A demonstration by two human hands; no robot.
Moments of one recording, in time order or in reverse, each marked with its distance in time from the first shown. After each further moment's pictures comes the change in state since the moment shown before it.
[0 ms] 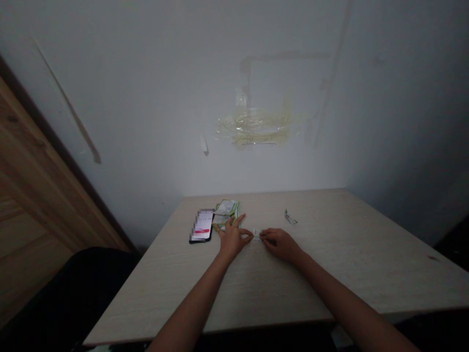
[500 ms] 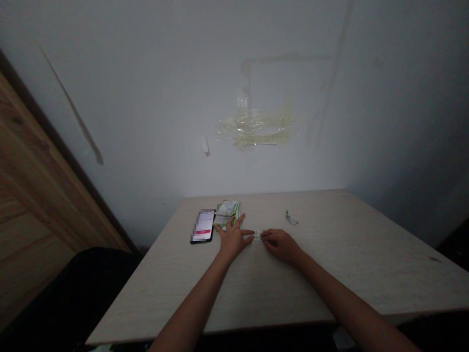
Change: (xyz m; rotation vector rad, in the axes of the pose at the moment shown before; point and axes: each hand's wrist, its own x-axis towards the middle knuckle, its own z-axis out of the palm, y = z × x) left_hand 0.002 -0.002 -0.001 0.090 -0.029 0.017; right_hand 0.001 -0.003 -0.002 -0.029 -0.014 0.003
